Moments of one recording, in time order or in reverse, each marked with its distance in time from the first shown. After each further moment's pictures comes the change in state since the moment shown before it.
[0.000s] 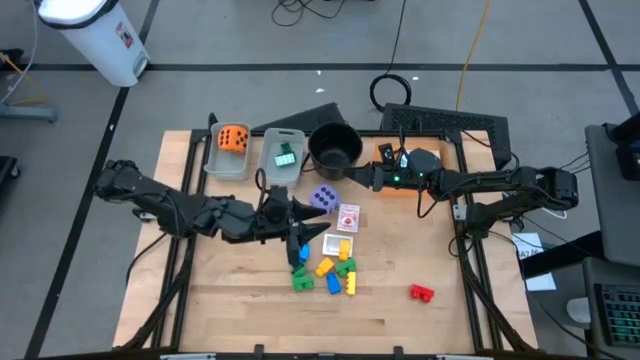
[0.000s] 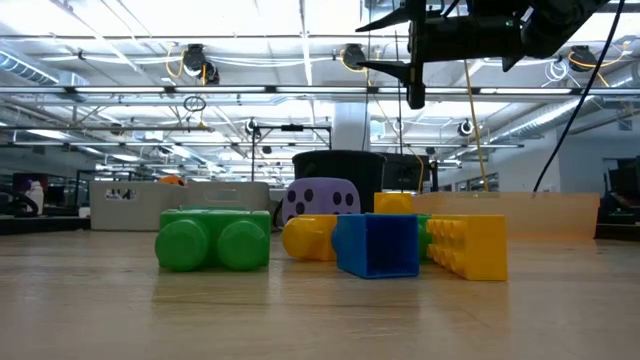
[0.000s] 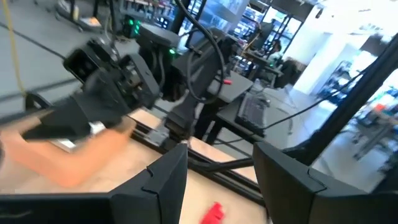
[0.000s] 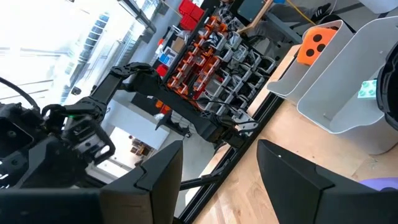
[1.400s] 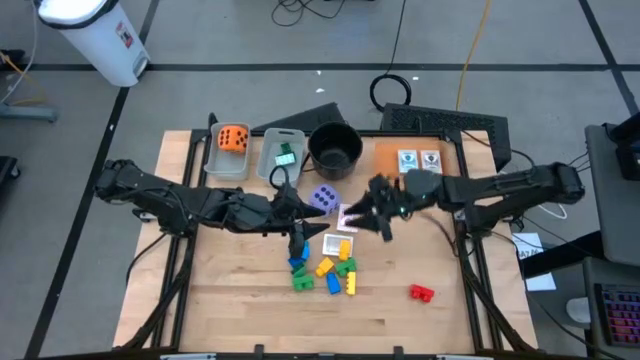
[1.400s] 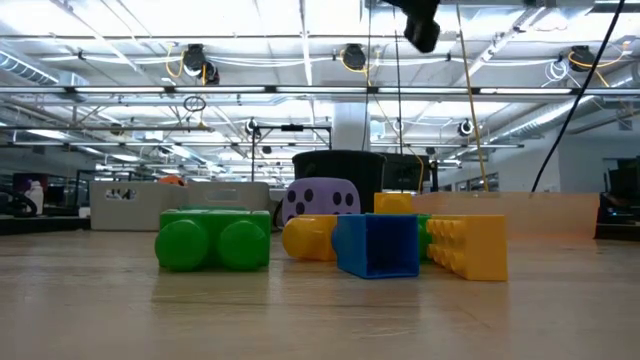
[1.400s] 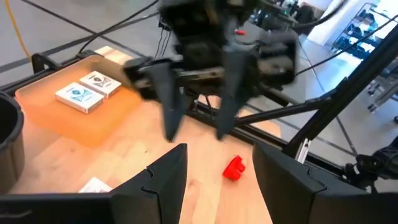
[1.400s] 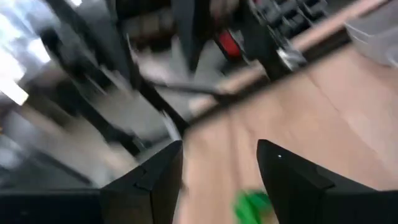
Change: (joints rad) left arm 0.080 0.000 0.000 -0.210 0.153 -0.026; right arm 0.307 -0.065 0.247 -0.541 -0.028 -0.383
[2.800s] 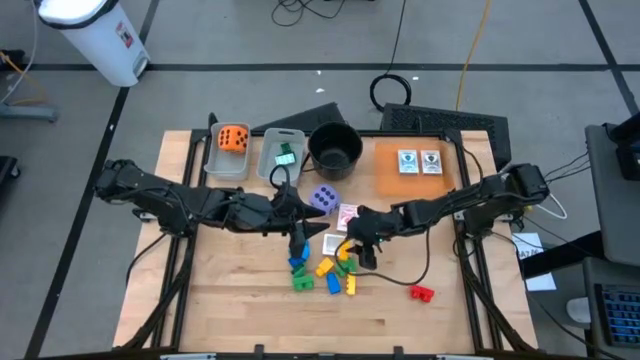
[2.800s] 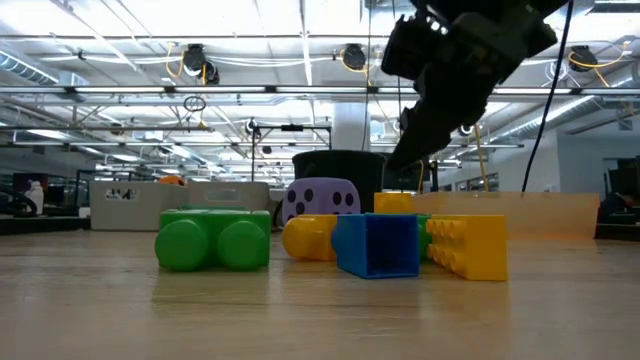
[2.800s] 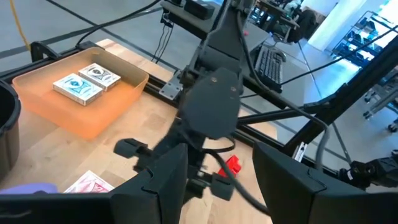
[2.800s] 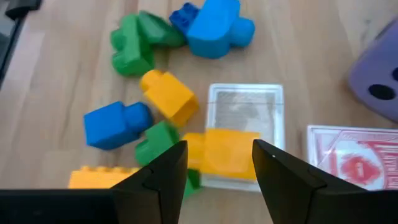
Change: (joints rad) left arm 0.003 0.000 0.000 -0.008 0.004 -0.057; right arm 0.088 0.357 -0.041 -0.207 0.131 -0.338
